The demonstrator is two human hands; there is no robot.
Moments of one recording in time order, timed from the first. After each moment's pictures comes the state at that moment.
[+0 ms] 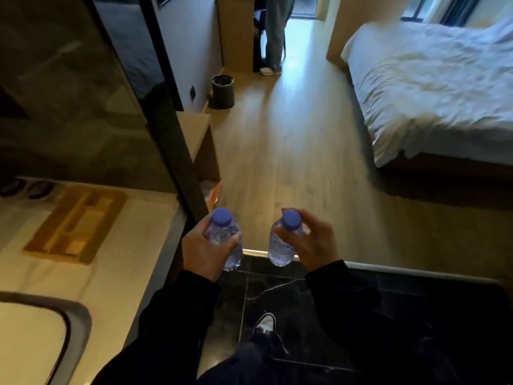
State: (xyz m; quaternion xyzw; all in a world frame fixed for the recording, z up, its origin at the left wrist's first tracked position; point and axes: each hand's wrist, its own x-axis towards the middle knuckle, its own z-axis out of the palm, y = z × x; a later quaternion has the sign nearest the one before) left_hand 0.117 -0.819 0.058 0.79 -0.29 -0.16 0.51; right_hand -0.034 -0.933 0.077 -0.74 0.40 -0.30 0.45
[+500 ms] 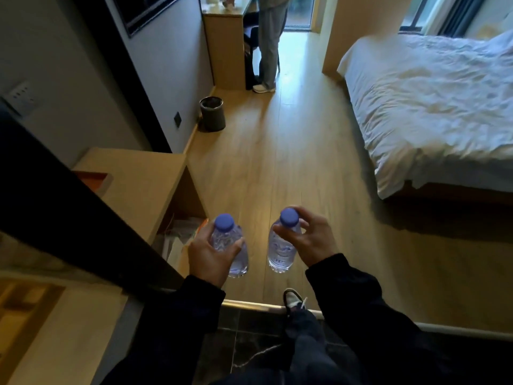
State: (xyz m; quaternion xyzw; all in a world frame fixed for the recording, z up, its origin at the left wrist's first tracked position) left_hand 0.182 -1.091 0.055 0.79 -0.30 -0.15 0.52; right_hand 0.045 -1.214 0.074 -0.73 0.40 -0.28 0.48
